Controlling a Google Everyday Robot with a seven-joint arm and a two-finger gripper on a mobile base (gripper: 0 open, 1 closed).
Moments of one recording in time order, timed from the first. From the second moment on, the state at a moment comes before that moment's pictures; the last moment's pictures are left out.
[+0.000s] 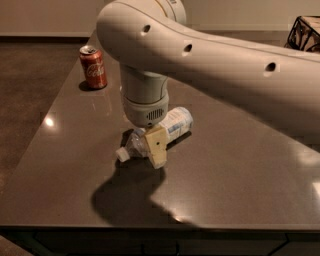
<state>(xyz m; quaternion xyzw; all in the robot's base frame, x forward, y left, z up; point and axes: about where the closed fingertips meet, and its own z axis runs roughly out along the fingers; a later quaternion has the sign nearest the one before) 0.473 0.032 0.846 -0.86 0.50 -0.02 0.05</state>
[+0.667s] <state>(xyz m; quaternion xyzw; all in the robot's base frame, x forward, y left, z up) 0.481 0.026 0.845 -0.86 0.51 -0.02 0.05</state>
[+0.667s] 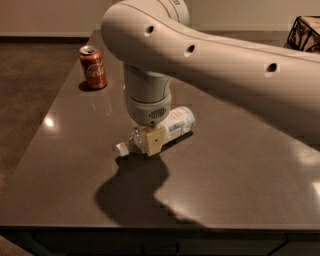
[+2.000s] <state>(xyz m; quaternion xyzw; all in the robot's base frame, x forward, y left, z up) 0.510 -0.003 0.955 -0.74 0.61 0.17 0.22</state>
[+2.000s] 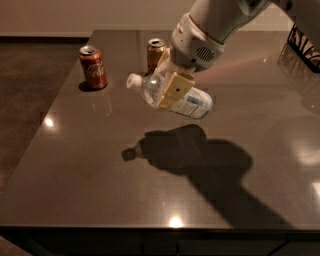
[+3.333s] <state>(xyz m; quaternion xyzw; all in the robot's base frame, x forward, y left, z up) 0.543 -0.019 0.982 -0.54 0.63 0.38 0.40</state>
